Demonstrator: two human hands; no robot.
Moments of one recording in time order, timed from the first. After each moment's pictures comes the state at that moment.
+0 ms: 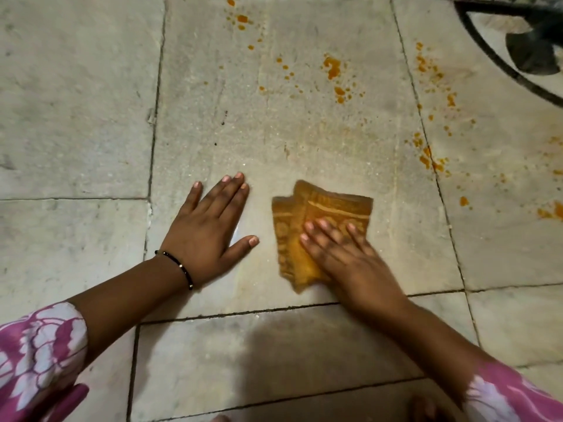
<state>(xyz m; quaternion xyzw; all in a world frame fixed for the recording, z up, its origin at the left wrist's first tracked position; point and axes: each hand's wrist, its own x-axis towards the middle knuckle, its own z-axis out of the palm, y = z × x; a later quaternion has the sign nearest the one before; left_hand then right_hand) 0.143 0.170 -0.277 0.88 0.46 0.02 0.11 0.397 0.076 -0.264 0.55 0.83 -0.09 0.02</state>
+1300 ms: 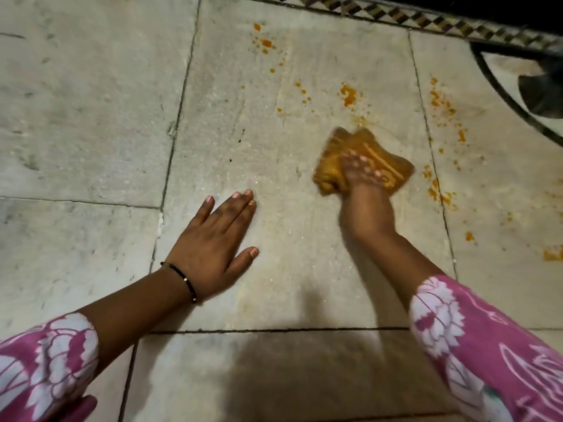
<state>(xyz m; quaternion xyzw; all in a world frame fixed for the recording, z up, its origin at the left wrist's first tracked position) 0.140 0.169 -0.279 0.88 0.47 0.03 0.11 0.401 0.204 -0.250 0.74 0.65 -0.12 -0.12</state>
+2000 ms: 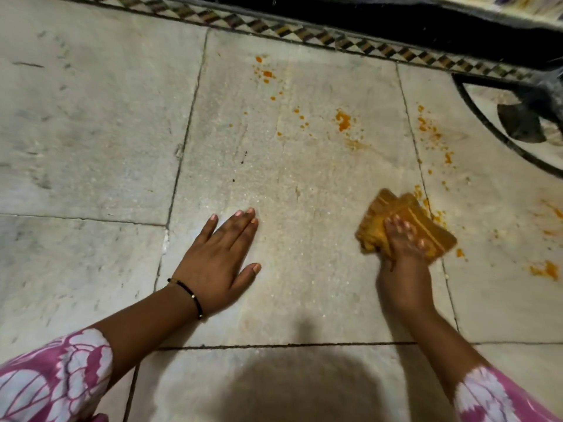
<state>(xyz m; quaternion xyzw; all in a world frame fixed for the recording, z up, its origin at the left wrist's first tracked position) 0.141 0.167 -0.278 0.88 0.47 0.04 0.11 0.443 0.124 -0.257 0.79 0.56 -0.13 -0.21</state>
